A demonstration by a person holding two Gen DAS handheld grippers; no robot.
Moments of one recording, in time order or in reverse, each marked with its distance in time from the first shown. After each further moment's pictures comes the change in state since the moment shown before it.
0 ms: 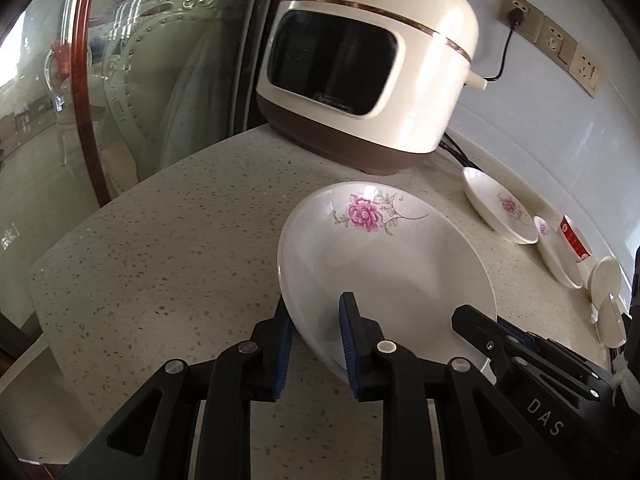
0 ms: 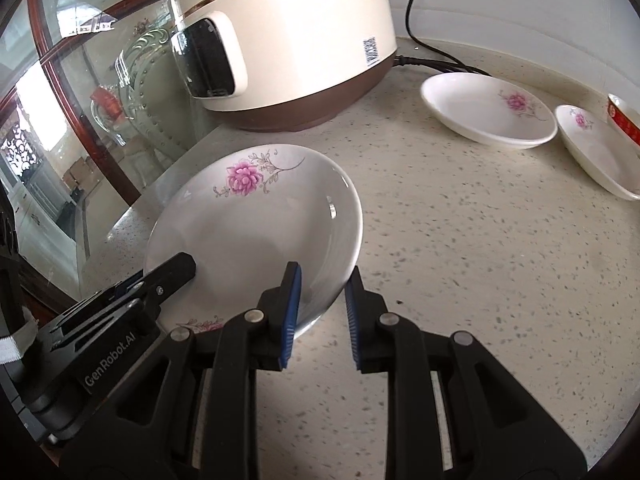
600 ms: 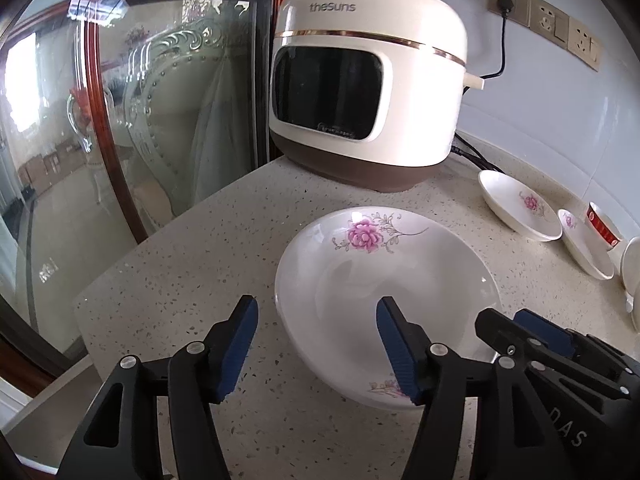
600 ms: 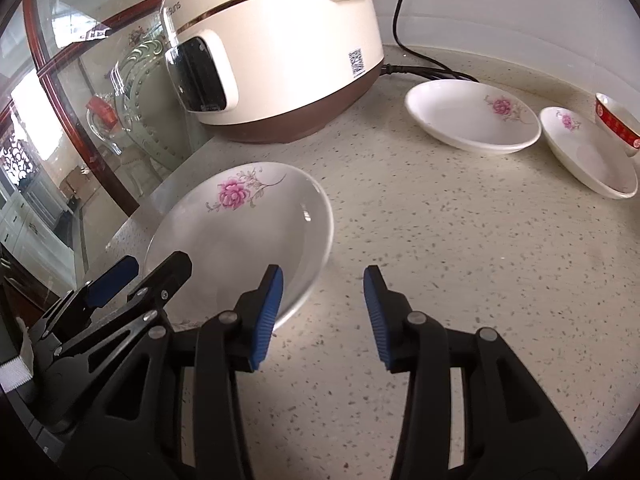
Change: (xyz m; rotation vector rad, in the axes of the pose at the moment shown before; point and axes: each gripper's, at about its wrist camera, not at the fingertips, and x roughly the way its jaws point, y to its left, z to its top) left arm -0.019 -0.023 -0.004 0.095 -0.087 0.165; right arm -0.015 -0.009 0.001 0.026 -0.027 -0.021
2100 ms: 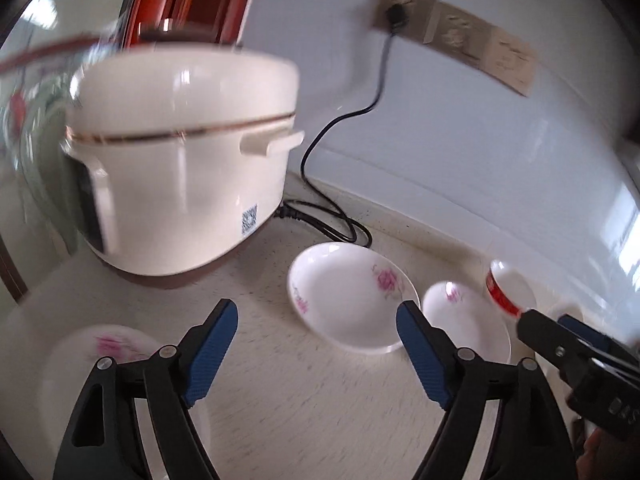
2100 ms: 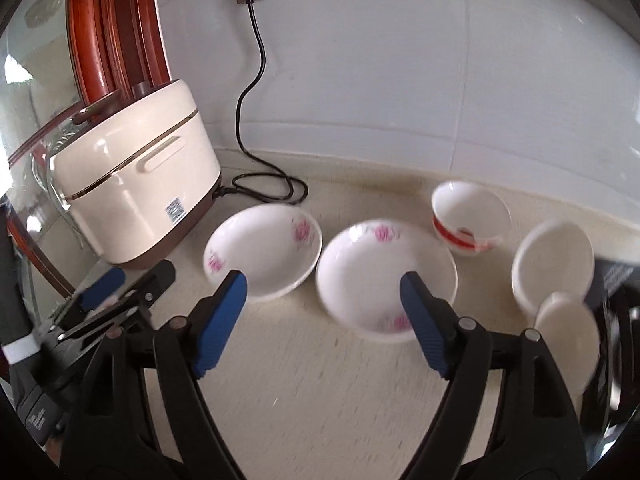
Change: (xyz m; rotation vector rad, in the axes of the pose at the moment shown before) left arm 0.012 -0.156 0.083 -0.046 -0.056 -0.283; right arm -0.092 -0.163 0.114 0.037 -0.157 -0.230
